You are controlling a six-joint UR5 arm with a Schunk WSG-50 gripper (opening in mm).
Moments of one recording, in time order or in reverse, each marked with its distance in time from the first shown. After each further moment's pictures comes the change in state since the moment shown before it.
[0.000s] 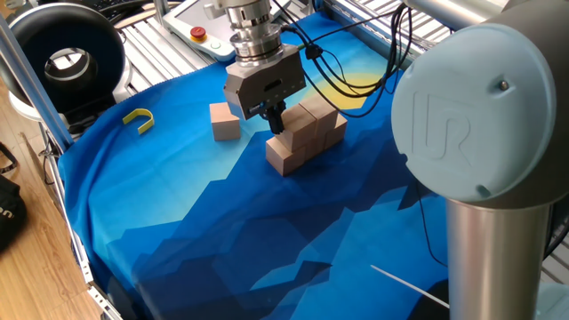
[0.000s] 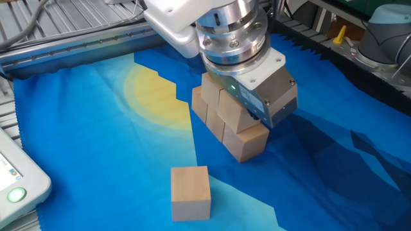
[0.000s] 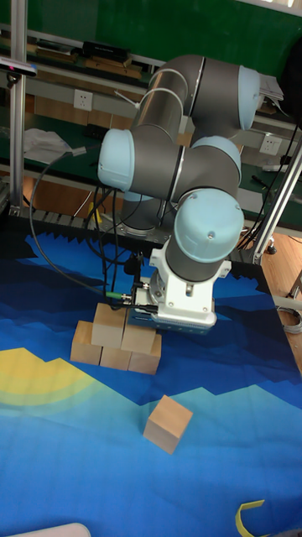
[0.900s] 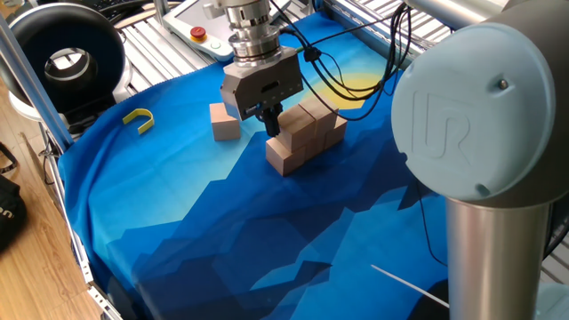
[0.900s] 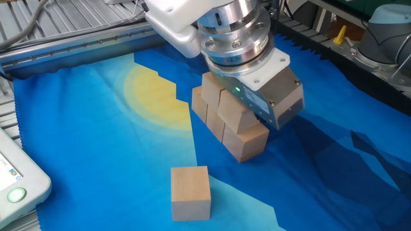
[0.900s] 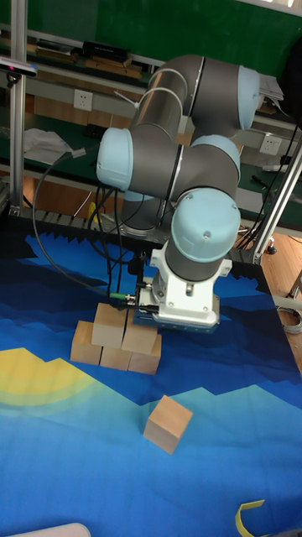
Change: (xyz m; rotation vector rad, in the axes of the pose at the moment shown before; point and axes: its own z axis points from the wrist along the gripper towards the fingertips) arm 0.006 0.014 -0.001 -0.046 0.015 0.005
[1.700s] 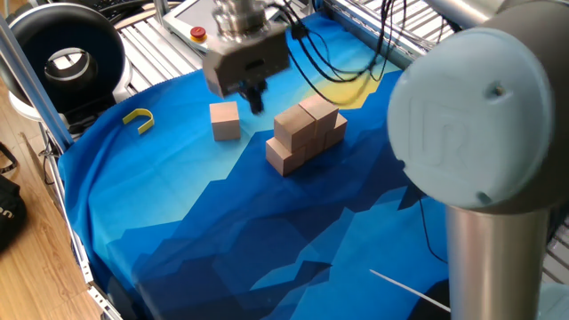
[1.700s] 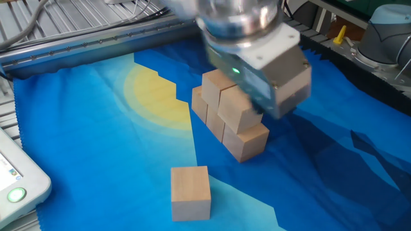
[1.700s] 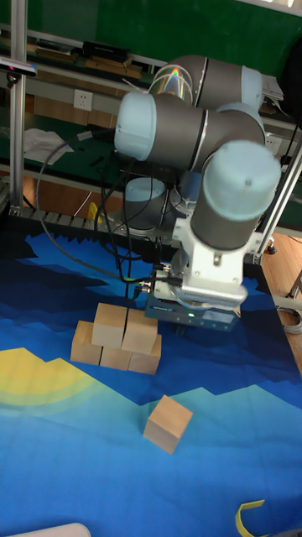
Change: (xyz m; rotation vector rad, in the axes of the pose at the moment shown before) arm -0.042 0.017 -0.067 0.025 -0.208 0.027
